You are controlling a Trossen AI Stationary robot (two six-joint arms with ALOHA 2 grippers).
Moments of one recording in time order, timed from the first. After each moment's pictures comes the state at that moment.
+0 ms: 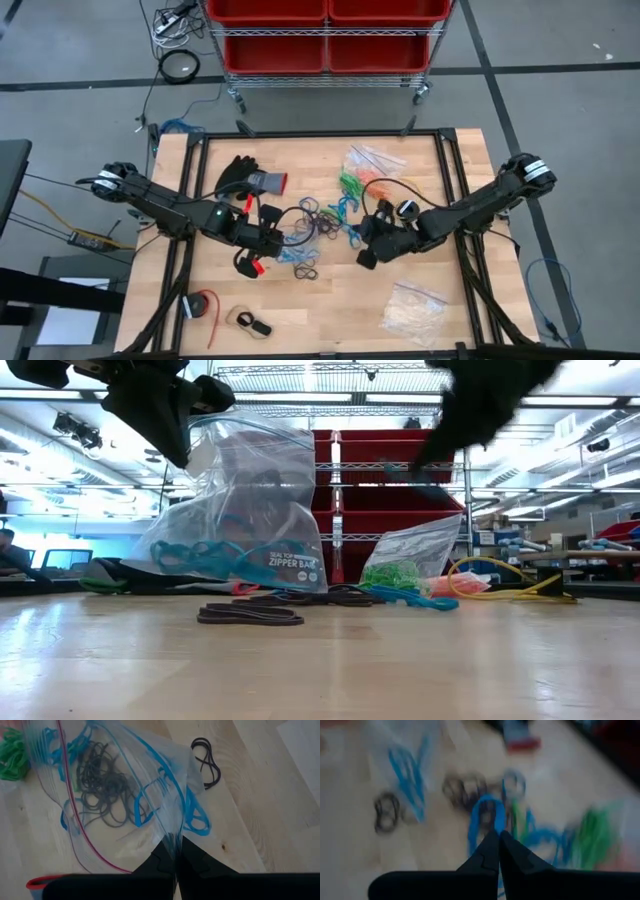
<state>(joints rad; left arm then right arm) -0.34 1.39 1.08 -0.81 -0.21 0.12 0.40 1.44 0.95 -0.35 0.67 0.49</state>
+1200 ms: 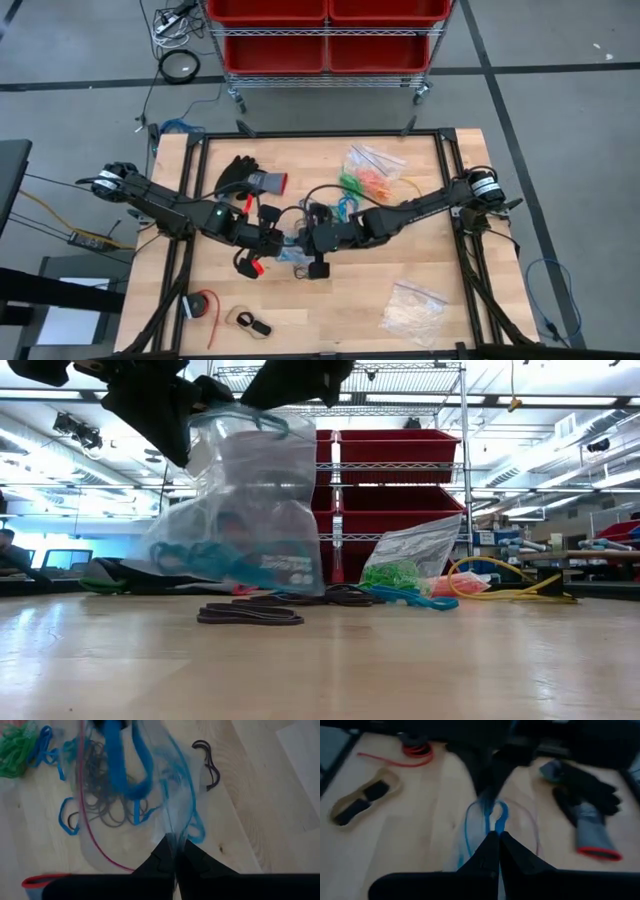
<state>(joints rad) -0.34 1.39 1.08 -0.80 -0.20 0.10 0.27 1.88 1.54 -0.30 0.32 0.04</state>
